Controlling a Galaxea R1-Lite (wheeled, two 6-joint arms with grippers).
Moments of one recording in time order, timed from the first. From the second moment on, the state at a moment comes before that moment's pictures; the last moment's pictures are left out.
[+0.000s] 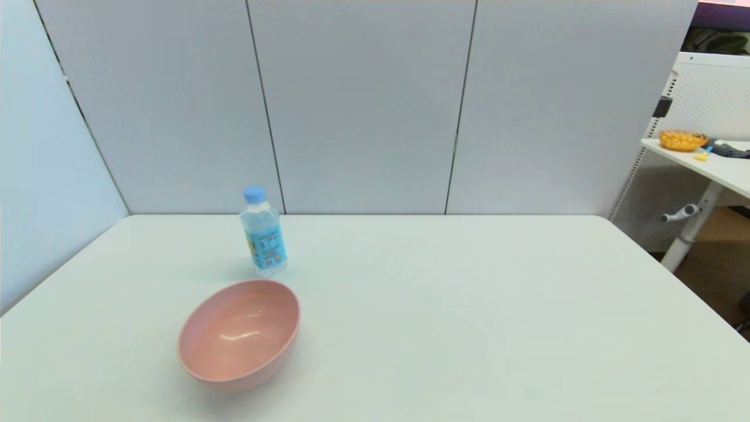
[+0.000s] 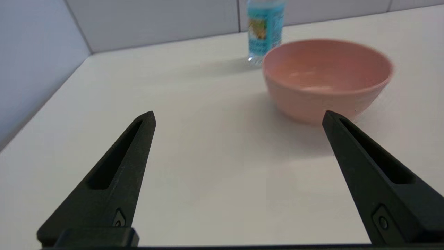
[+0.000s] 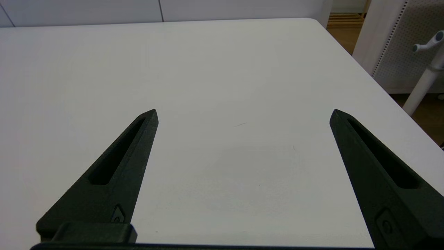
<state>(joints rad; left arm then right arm) 0.01 0.09 -0.07 -0.02 -0.11 0.12 0.00 0.00 0.00 0.01 -0.02 0.02</state>
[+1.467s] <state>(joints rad) 0.00 0.00 0.00 0.00 -0.02 0.02 0.00 0.00 0.00 0.01 -0.02 0.01</state>
